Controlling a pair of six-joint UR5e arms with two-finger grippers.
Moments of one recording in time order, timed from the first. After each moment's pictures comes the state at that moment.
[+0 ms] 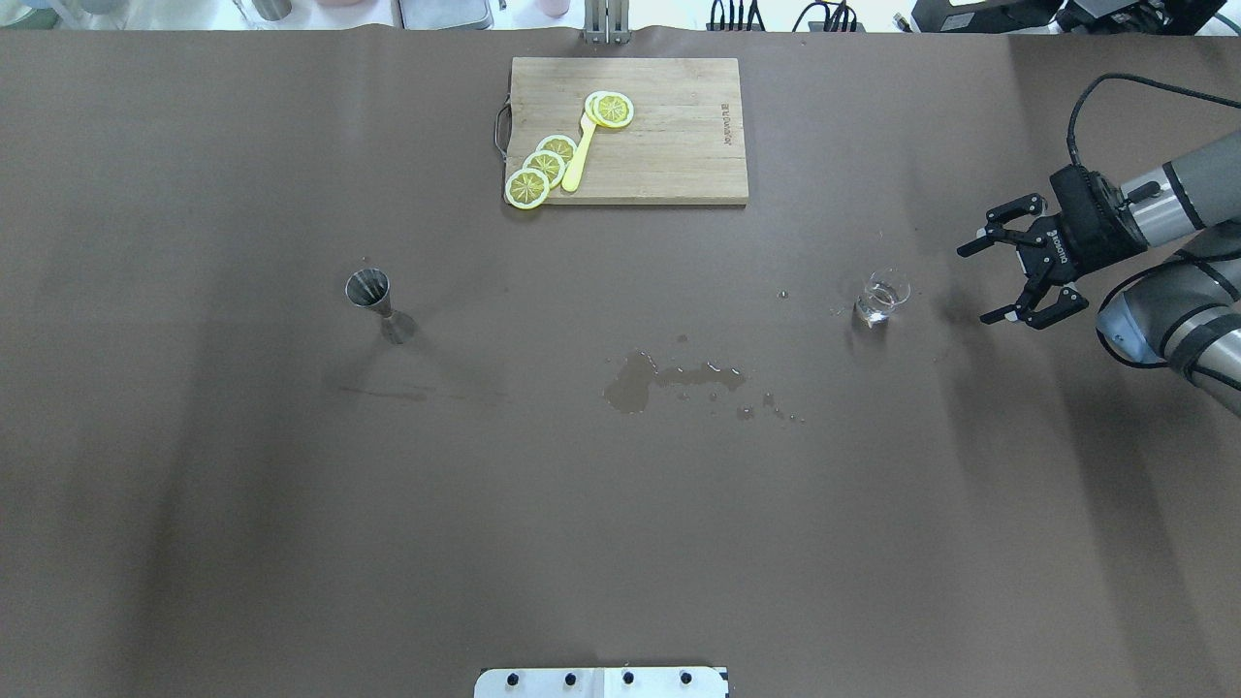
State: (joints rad) left arm -1.50 -1.50 -1.62 -1.70 -2.40 -0.20; right arm 1.07 -1.16 0.86 0.04 2.70 -0.28
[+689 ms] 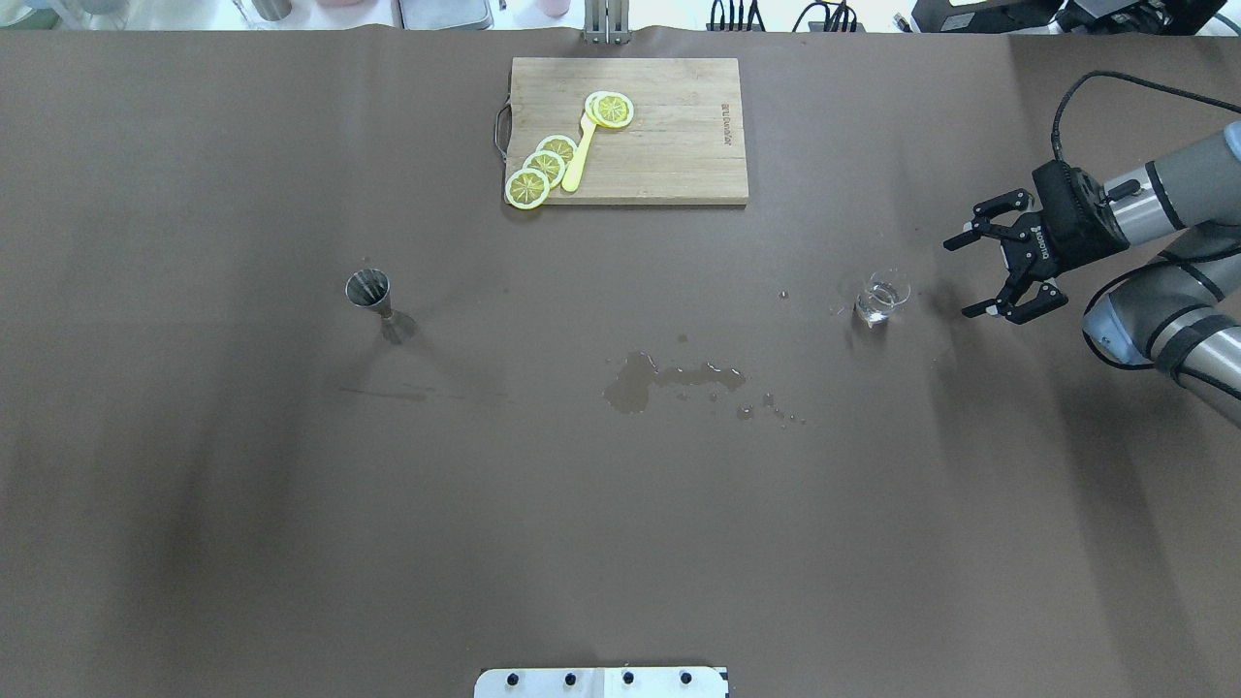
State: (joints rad) left arm -1.45 -1.61 -1.70 -1.40 -2.39 -0.22; right arm 1.05 -1.16 0.89 0.05 2.62 -0.17
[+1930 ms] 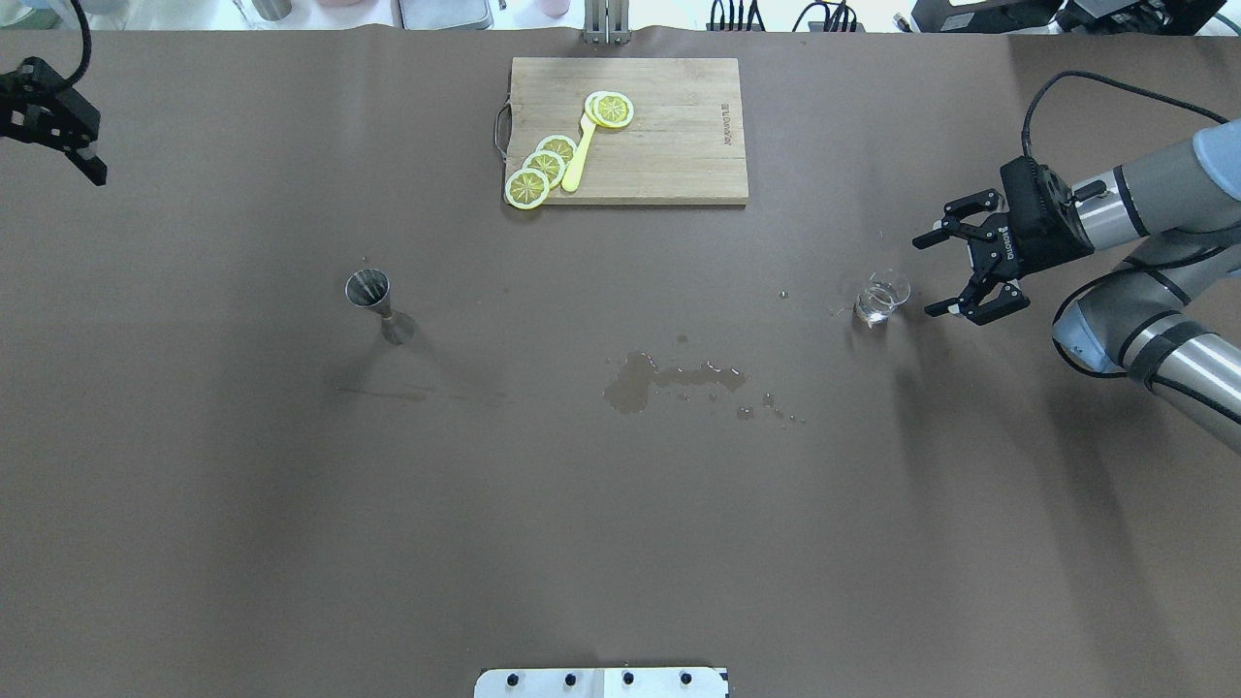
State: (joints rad) left arm -1.21 -2.00 -2.00 -0.94 -2.39 -0.67; right arm 1.00 -1.15 0.94 0.06 2.56 -0.09
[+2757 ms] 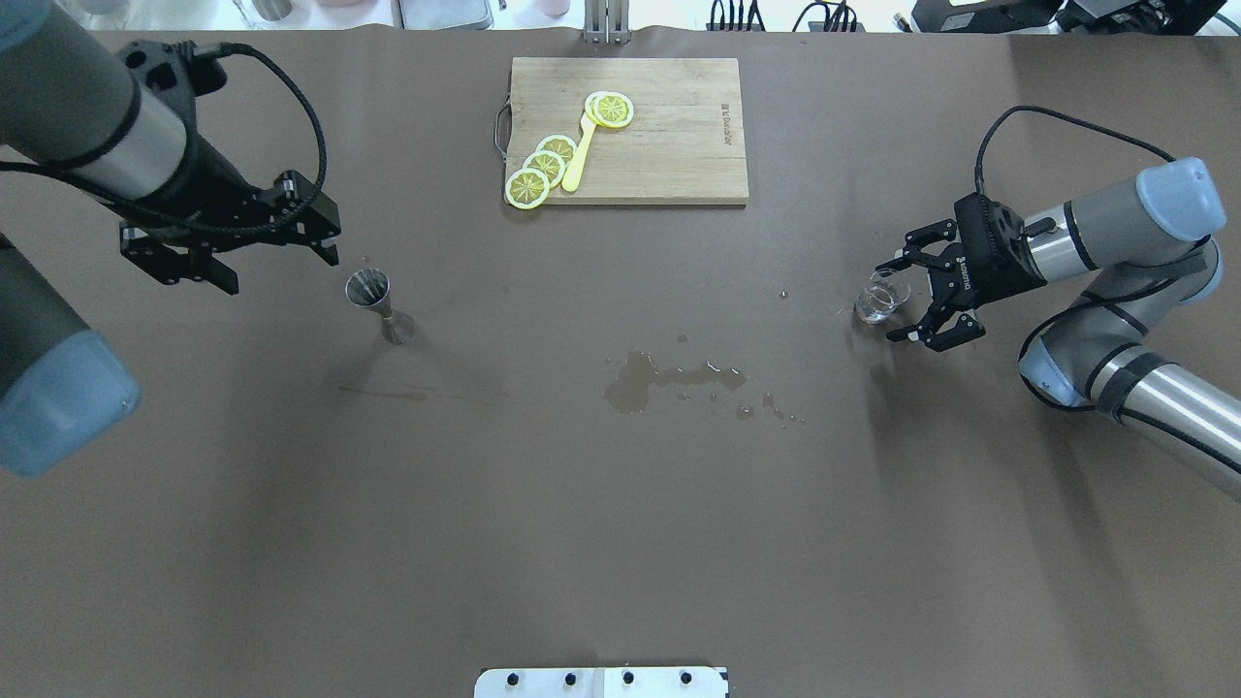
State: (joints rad) left arm -0.84 -2.01 -2.10 -1.36 -2.12 -1.26; right arm 0.91 -1.16 0.96 0.07 2.47 -0.10
